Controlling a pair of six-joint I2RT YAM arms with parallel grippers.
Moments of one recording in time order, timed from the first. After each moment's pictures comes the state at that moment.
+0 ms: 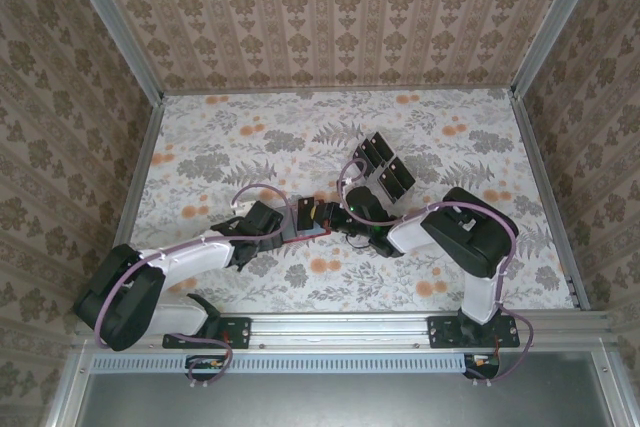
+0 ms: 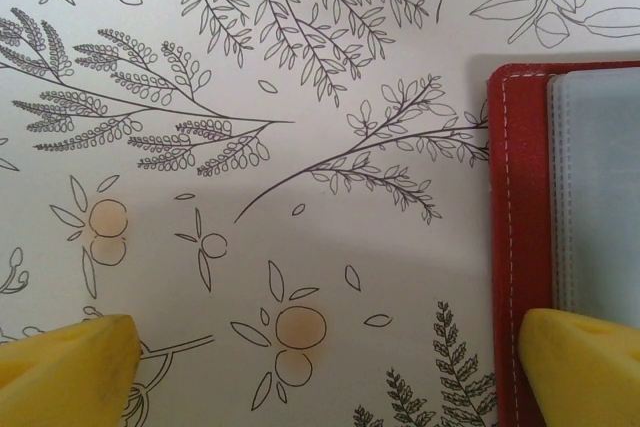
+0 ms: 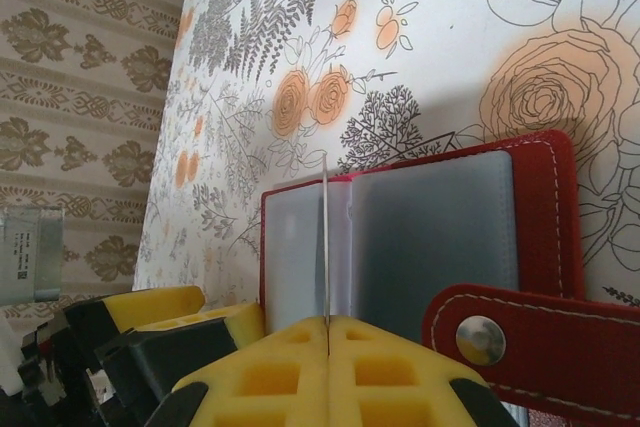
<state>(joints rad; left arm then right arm) -0.69 1.29 0.48 -0.34 -0.40 -0.74 0.76 1.86 0.69 0.74 -0.21 1.00</state>
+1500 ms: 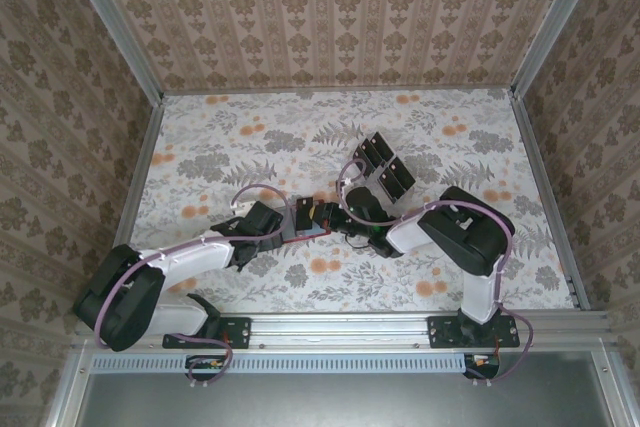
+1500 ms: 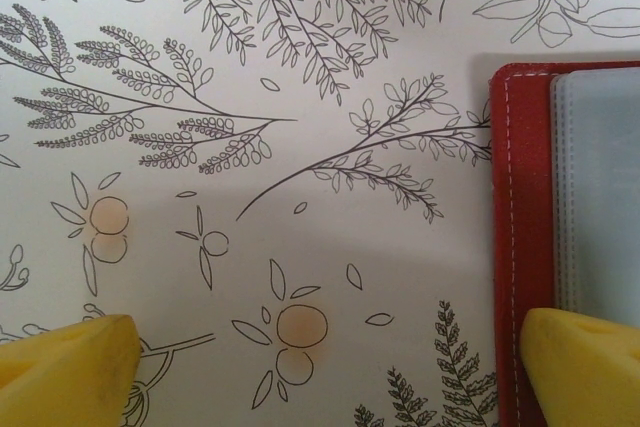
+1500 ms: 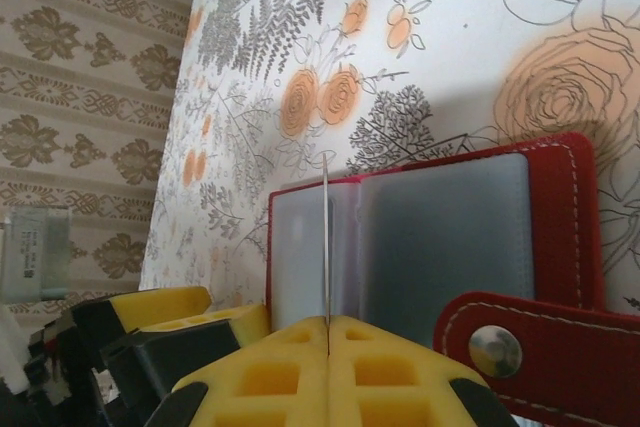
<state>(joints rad) -0.69 1.29 0.48 -0.34 -0.40 -0.75 0.76 1.89 0.69 0.78 -0.22 1.00</state>
